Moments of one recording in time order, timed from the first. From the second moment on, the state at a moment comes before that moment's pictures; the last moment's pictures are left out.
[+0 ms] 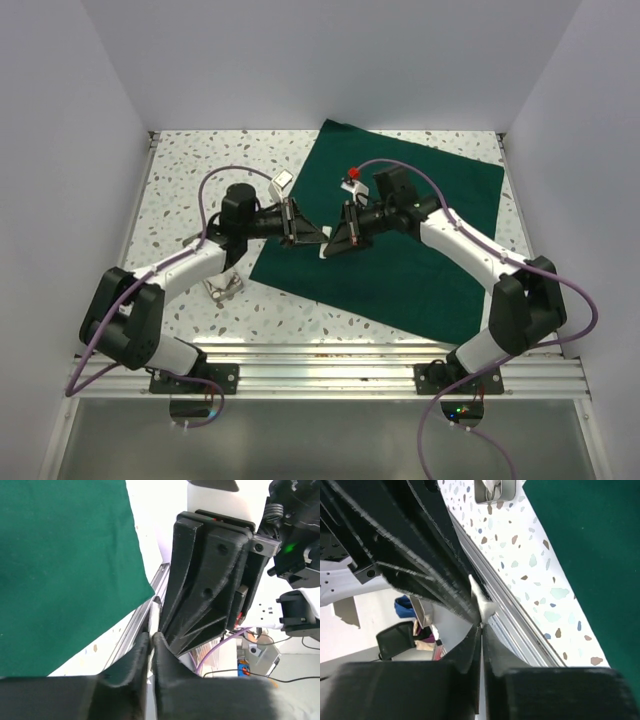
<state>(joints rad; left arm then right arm) -0.44 1.45 0.80 0.35 0.87 -0.99 0.52 1.55 1.19 -0.48 -0.83 0.59</state>
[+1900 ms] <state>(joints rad) 0.29 1.33 0.93 -0.62 0.30 -0.36 0.91 2.47 2.23 -0.82 -0.41 0.52</state>
